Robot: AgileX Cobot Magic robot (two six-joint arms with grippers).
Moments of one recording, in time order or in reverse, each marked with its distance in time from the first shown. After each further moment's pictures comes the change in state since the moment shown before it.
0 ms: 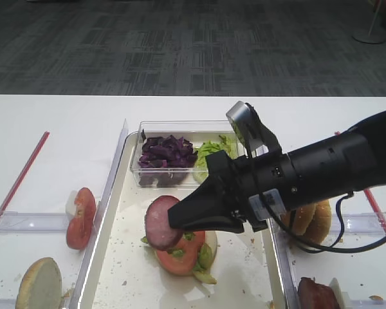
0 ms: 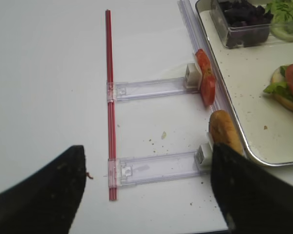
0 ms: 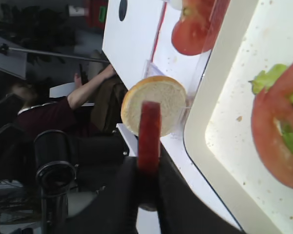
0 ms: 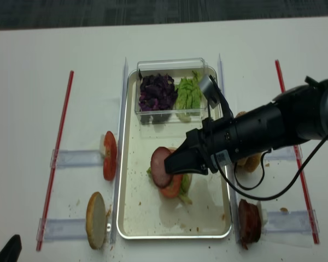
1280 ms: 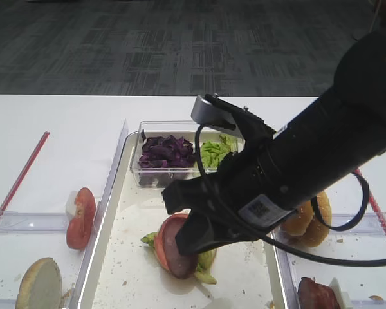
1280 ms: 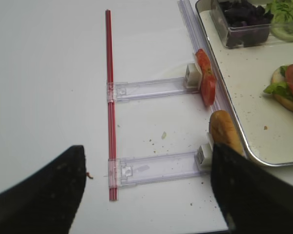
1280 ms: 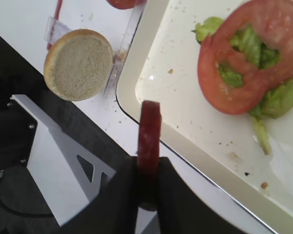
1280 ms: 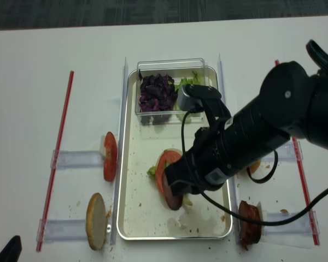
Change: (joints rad) left arm 0.000 0.000 0.000 0.000 0.000 0.000; right arm 0.274 -0.287 -0.118 -0.721 -0.355 0.814
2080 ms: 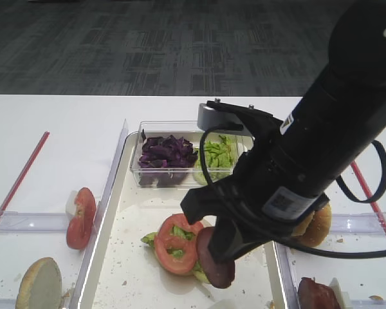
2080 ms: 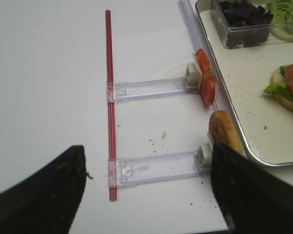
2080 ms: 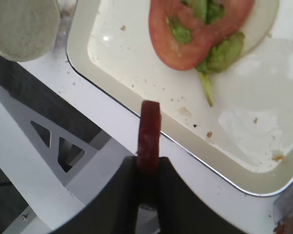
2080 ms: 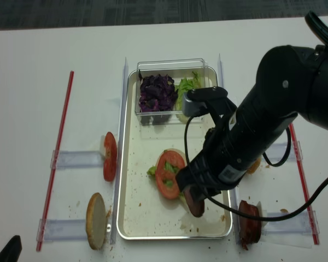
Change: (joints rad) left arm 0.000 0.000 0.000 0.000 0.000 0.000; right arm 0.000 0.000 -0.108 -0.335 0.195 0.251
